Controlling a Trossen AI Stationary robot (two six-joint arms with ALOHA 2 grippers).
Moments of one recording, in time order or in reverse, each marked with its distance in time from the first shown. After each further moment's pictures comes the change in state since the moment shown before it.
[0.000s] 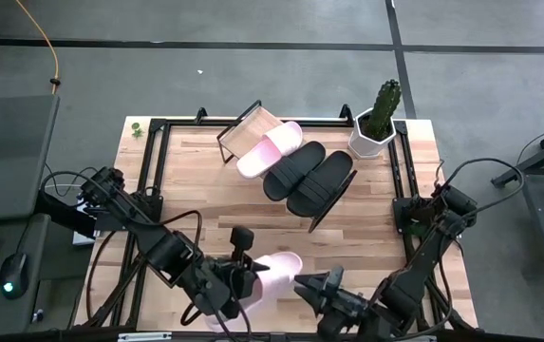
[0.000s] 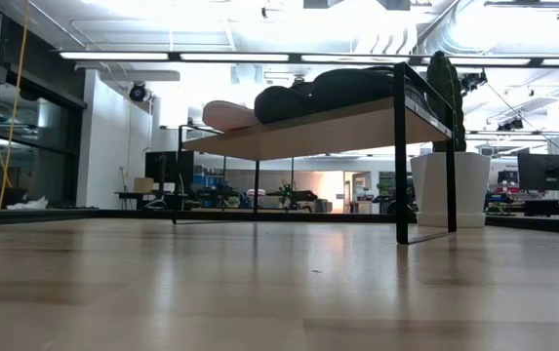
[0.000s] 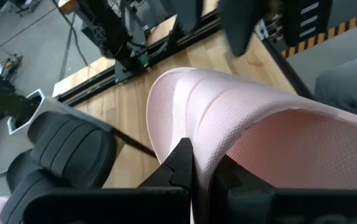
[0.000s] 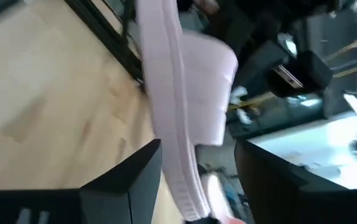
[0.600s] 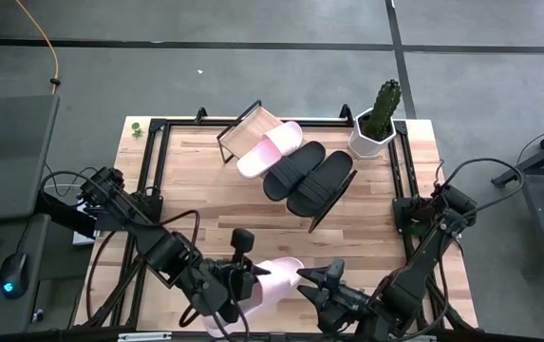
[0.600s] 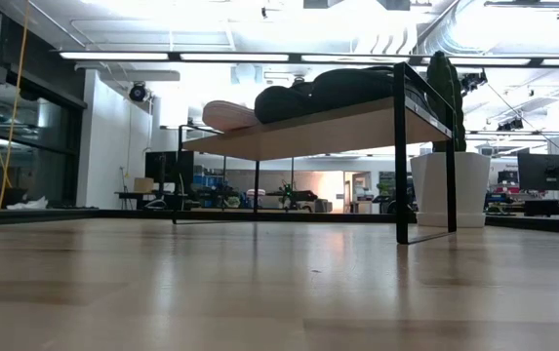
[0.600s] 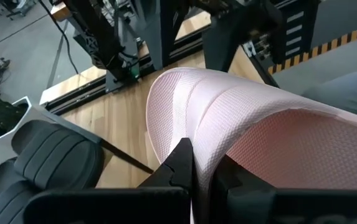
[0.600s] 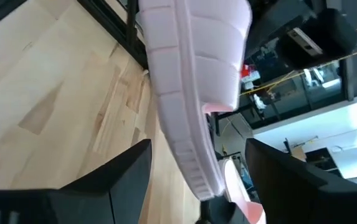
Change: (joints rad) left arm -0.007 -0.001 0.000 0.055 0.034 -0.013; right arm -0.014 0.001 0.031 -0.191 -0.032 0.217
